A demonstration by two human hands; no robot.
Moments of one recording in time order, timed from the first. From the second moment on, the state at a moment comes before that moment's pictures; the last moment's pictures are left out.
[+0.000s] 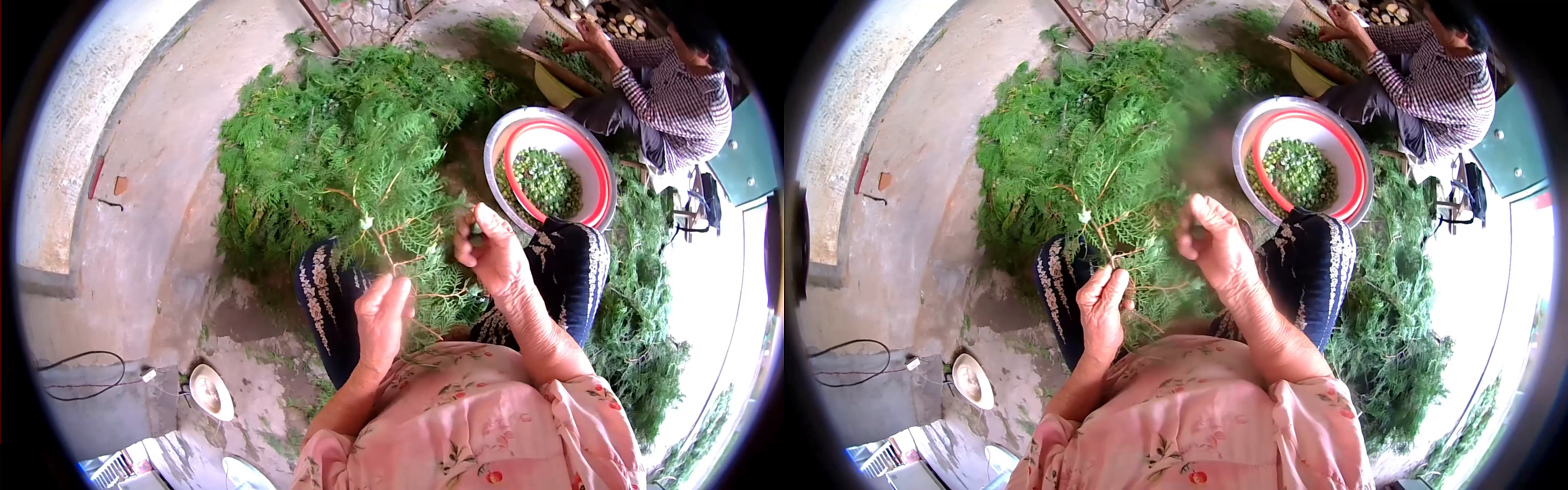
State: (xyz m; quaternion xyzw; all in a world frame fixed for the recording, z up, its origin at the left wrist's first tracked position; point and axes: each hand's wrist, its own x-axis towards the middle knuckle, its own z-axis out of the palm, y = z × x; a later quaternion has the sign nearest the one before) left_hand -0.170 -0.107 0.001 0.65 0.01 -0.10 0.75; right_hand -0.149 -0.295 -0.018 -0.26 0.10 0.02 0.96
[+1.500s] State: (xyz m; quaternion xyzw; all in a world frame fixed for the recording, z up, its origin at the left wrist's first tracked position) left_hand -0.164 -0.123 0.001 0.61 0.09 -0.12 0.78; right_hand -0.162 -0.280 -0.026 -0.55 0.12 0.07 0.82
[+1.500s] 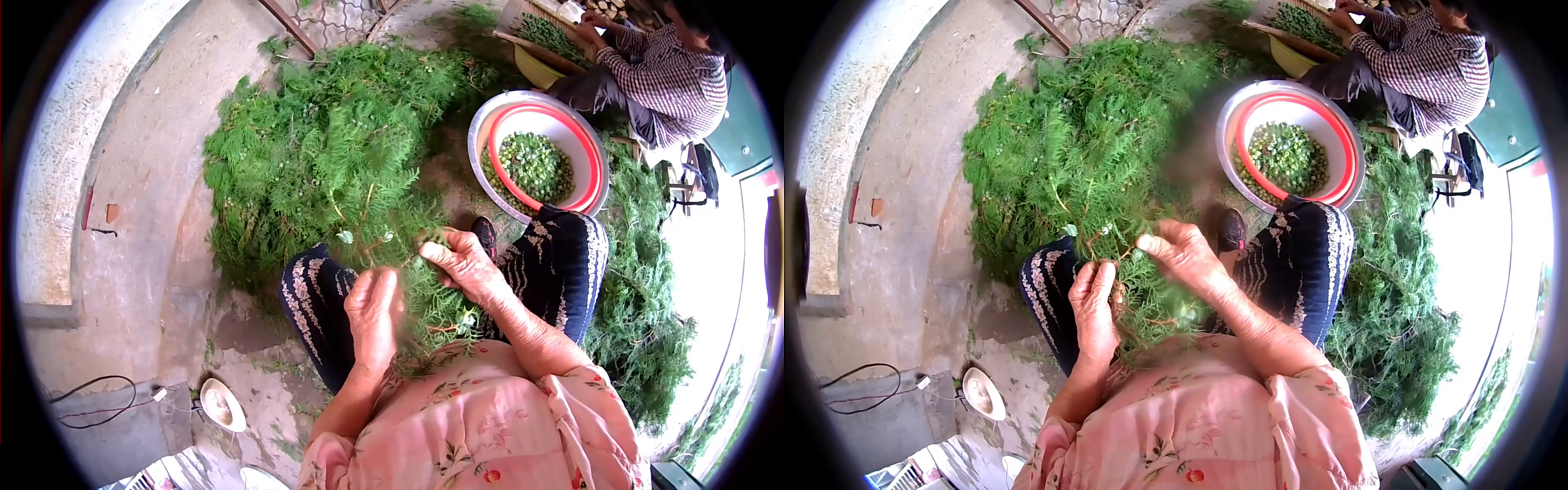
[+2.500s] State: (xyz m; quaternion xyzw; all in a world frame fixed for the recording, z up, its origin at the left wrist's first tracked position) left_hand -0.166 -0.127 0.005 0.64 0.10 -0.09 0.75; right_hand -0.148 -0.293 -0.044 -0.48 0.28 -0.01 0.83
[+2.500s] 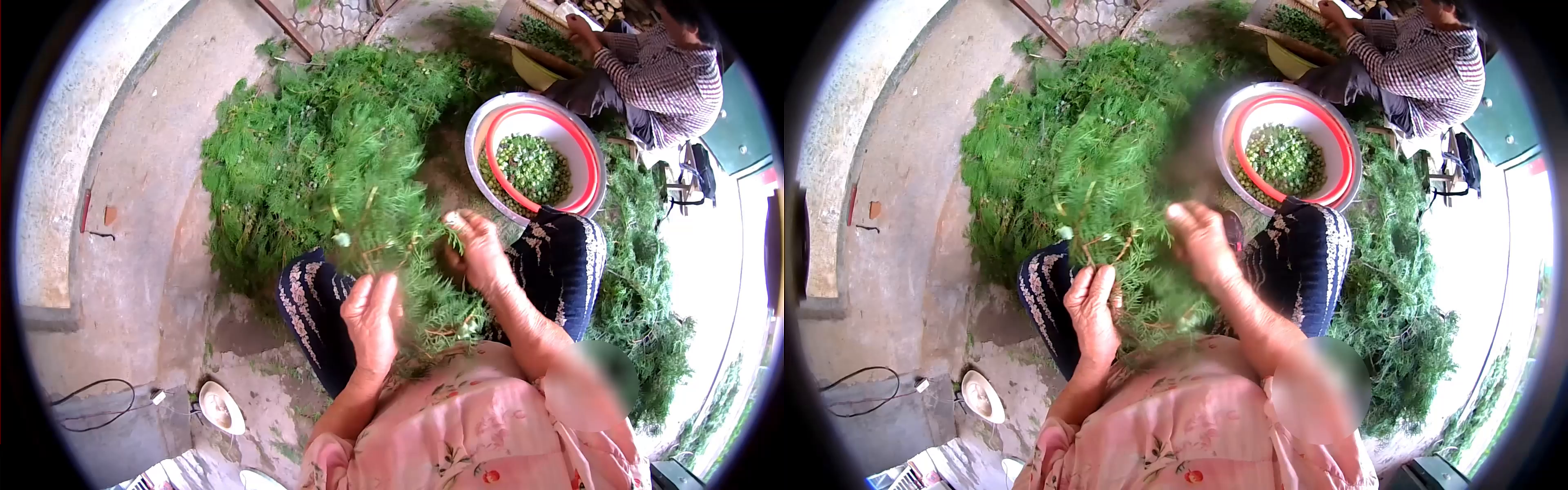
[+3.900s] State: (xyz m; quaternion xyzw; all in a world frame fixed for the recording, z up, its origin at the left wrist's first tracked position) left_hand -0.155 -0.132 -0.010 0.72 0.05 -0.01 0.69; right_hand -0.186 -0.290 -0.021 -0.59 0.09 -0.07 0.80
